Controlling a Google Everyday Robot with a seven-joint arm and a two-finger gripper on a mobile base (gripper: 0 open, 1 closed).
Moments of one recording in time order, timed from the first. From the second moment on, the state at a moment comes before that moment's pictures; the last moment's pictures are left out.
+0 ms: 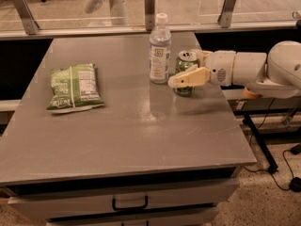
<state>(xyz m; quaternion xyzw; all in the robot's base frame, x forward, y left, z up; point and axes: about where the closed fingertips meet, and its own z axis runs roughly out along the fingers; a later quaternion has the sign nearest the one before) 0.623 -0.087 0.895 -0.38 0.68 0.36 0.52</state>
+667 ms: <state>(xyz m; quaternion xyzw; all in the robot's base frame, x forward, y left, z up) 0.586 -0.140 0.883 -0.36 0.69 0.34 0.52</state>
